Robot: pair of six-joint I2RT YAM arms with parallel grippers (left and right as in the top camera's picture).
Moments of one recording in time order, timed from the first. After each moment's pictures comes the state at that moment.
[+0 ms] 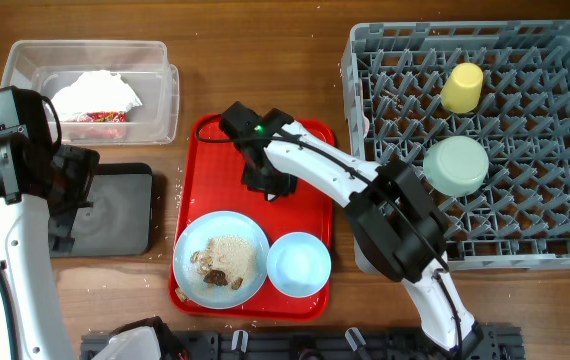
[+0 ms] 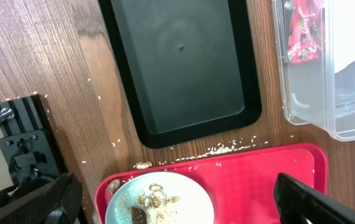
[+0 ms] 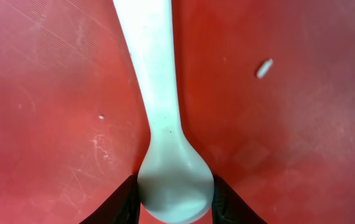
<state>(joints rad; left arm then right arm) 0.26 1.31 1.47 -1.53 -0.18 -1.08 0.78 2.26 1.74 -1.02 -0.02 0.96</state>
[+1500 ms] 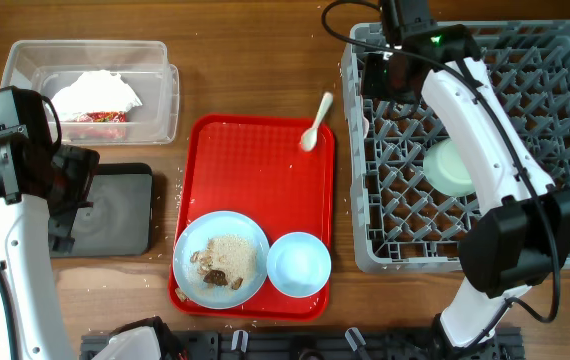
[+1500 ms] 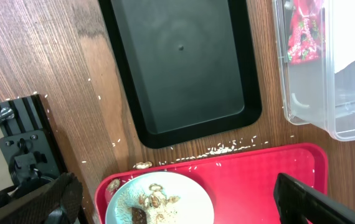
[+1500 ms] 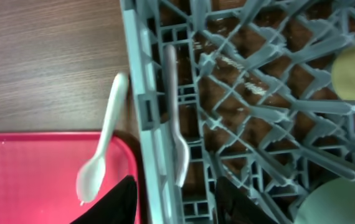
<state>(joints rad) 0.26 1.31 1.47 -1.53 -0.18 -1.08 0.26 1.91 1.79 -1.05 0.04 0.36</state>
